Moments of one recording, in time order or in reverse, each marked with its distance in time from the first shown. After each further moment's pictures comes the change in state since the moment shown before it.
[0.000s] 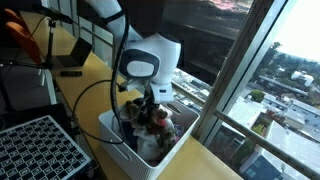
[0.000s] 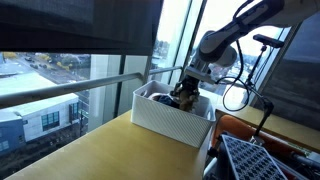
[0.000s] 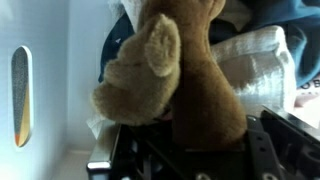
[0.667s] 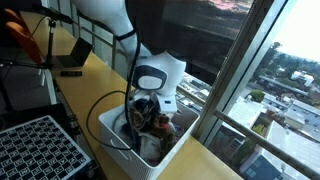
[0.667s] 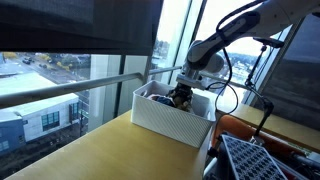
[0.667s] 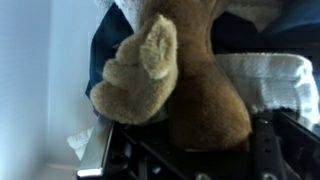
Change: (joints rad) arm 0.003 0.161 -0.001 0.145 0.008 -0.057 -0.021
